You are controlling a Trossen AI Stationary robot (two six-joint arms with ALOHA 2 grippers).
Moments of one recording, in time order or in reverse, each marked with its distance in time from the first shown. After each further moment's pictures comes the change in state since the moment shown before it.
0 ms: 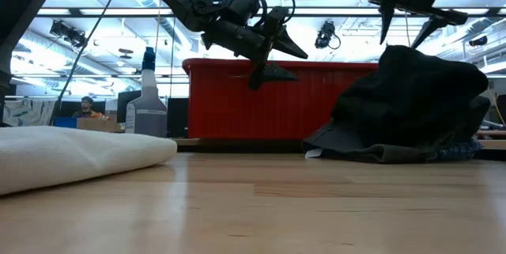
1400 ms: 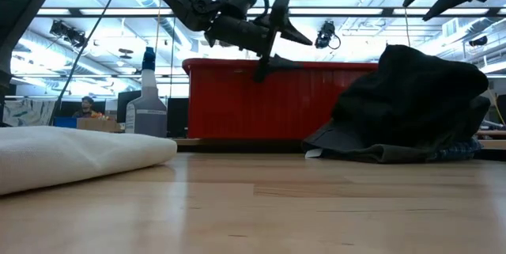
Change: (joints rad) left arm -0.010 -0.002 0.000 0.158 -0.059 -0.125; right arm 0.131 -0.292 0.000 0.006 0.110 -0.495
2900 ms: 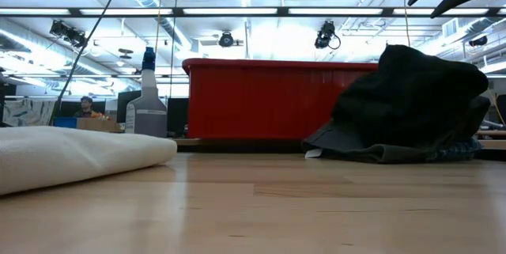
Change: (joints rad) left arm 0.027 -0.824 0.000 -1.090 -0.315 0.156; right arm -0.002 -0.038 0.000 0.000 0.117 0.067
